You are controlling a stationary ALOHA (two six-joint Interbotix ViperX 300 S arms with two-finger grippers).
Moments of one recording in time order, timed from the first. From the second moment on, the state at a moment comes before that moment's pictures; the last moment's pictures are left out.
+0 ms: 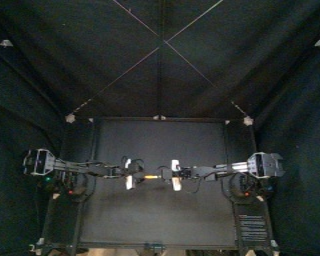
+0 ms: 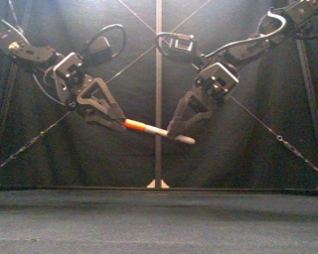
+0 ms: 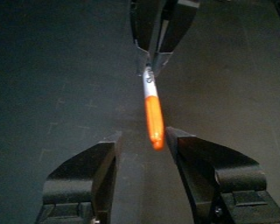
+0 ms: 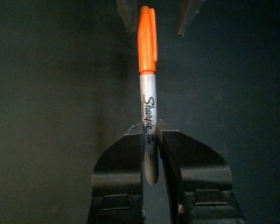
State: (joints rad) left arm 0.07 -0.21 0.92 -0.08 -0.18 0.00; right arm -0.05 -0.02 0.62 -0.17 0.12 0.00
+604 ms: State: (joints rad) left arm 0.07 -0.14 0.86 -0.08 -0.07 0.00; right arm -0.04 0.02 0.56 -0.20 0.17 -0.01
